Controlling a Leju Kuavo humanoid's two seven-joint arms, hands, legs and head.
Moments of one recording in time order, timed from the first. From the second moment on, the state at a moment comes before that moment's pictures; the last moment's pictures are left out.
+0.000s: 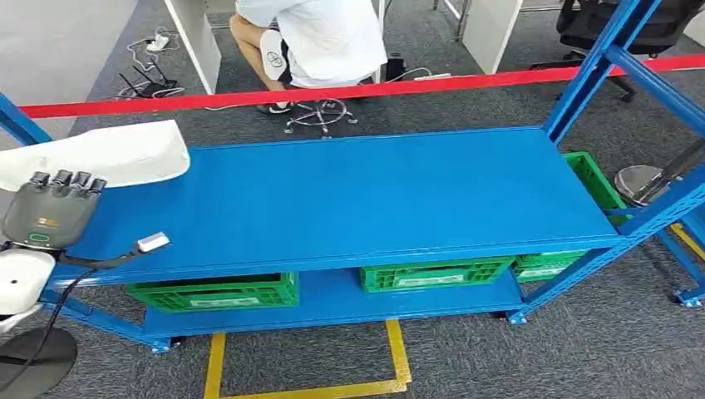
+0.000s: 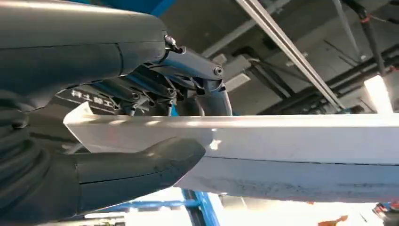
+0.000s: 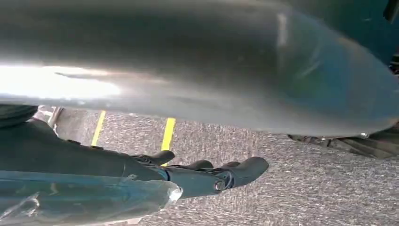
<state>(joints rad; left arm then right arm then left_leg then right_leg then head) 0.10 0.92 -0.50 -1.68 -1.57 0.48 0.70 -0.05 0.05 0.78 -0.15 -0.64 -0.27 -0.20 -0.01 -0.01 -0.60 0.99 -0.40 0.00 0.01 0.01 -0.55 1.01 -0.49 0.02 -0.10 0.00</state>
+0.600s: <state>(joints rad) 0.16 0.91 -0.48 -1.68 -1.57 0.47 0.70 -0.05 0.05 0.81 -0.15 -0.61 -0.32 -0.20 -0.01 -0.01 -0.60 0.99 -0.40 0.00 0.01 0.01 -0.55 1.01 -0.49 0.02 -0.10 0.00</state>
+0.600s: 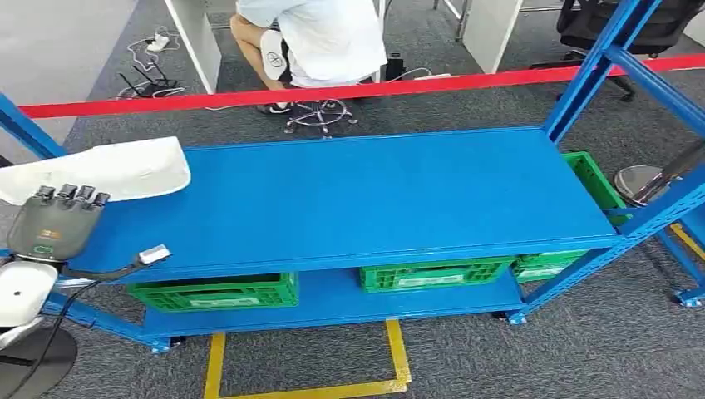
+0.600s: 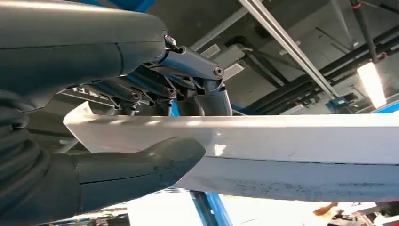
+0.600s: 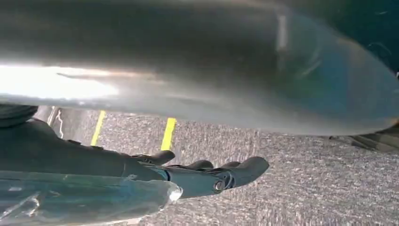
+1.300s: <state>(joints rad) 0.15 0.91 -0.50 -1.68 -1.57 0.47 0.70 -0.05 0.05 0.82 -0.15 -0.61 -0.30 -0.20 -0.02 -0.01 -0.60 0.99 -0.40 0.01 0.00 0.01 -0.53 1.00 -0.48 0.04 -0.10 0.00</state>
